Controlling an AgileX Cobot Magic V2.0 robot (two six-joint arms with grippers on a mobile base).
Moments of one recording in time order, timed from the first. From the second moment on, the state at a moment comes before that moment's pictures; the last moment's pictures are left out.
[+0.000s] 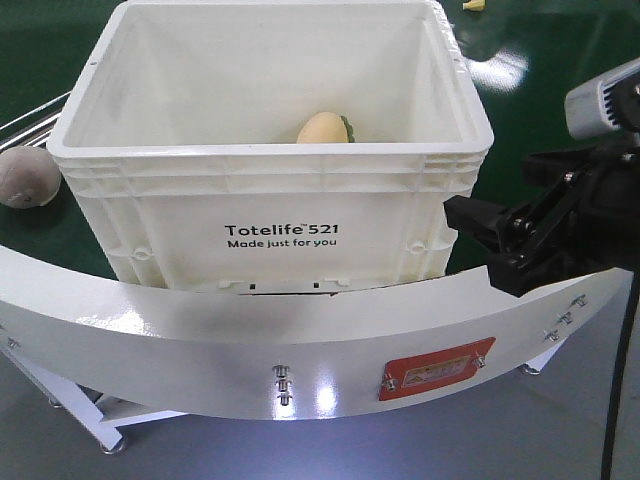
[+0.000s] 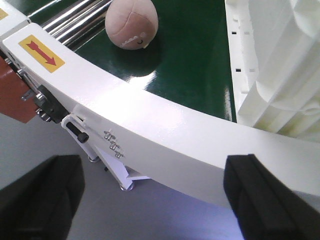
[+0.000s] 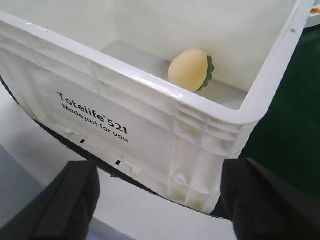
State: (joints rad) left arm 0.03 0.71 -0.64 0.15 0.77 -0.13; right arm 0.50 0.90 -0.83 0.06 0.55 -0.18
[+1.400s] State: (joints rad) left arm 0.30 2.00 -1.54 -0.25 0.73 0.23; right arm 0.50 0.90 -0.83 0.06 0.55 -0.18
